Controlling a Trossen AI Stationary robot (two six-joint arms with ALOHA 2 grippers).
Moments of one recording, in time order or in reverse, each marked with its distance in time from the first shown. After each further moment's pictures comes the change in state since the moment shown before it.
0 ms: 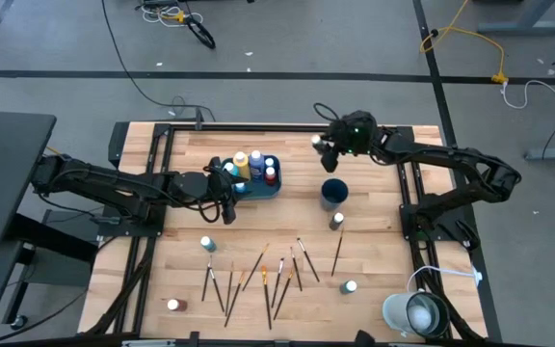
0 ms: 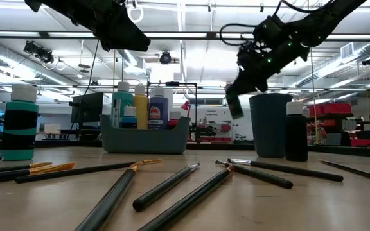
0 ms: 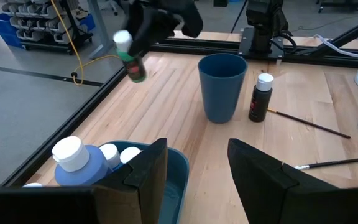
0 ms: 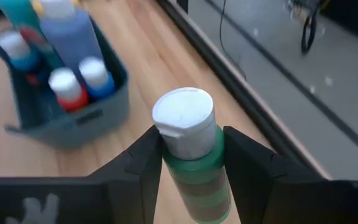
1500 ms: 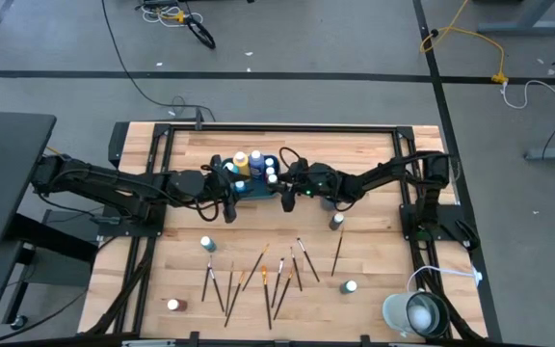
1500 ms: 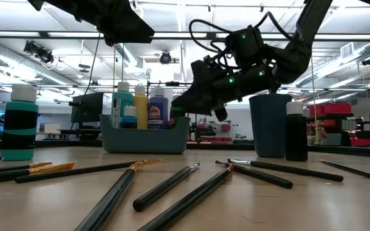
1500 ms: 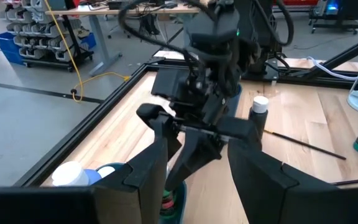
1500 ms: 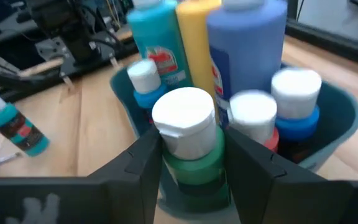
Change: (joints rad) left arm 0.000 0.000 0.000 0.085 0.000 0.030; right arm 0.425 0.535 0.002 0.777 0.200 0.364
